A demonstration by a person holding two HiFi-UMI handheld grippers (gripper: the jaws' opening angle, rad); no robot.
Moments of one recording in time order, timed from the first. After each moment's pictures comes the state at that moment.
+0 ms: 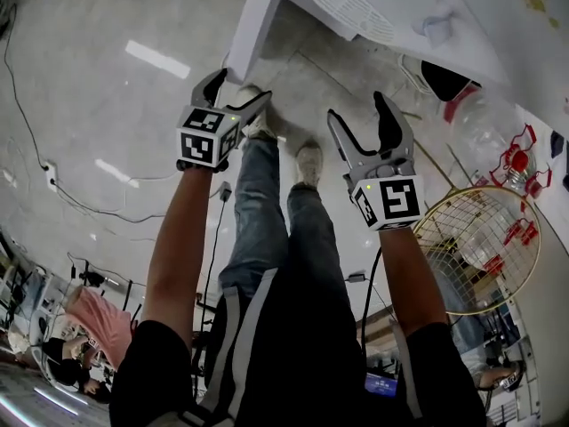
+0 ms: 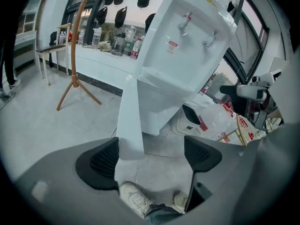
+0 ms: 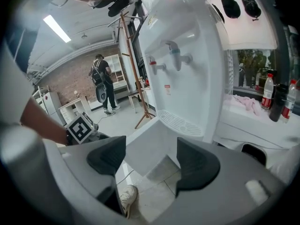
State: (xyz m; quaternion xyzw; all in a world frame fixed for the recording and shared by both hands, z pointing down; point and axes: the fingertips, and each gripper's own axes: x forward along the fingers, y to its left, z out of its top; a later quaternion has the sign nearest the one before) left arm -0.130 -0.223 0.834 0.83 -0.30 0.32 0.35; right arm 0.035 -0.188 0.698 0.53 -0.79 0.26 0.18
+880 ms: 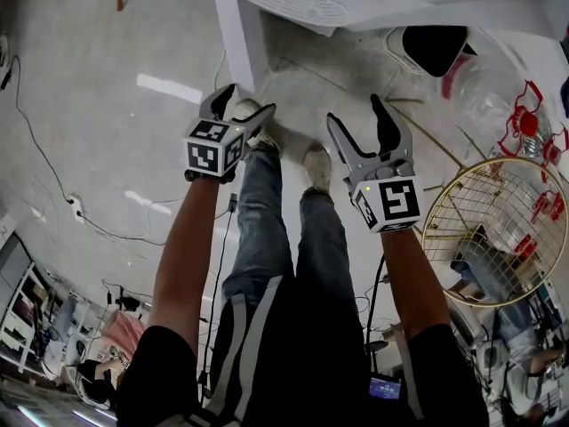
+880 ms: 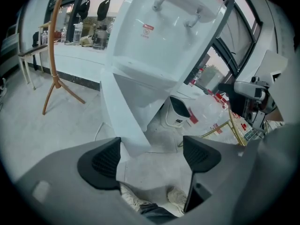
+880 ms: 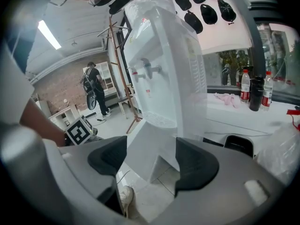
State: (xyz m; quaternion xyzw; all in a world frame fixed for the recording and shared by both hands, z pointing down) left arm -0.058 -0.186 0.836 0.84 -0.24 0.35 0.34; right arm 0.101 -0.142 0.697 0.59 -0.75 0.27 0.14
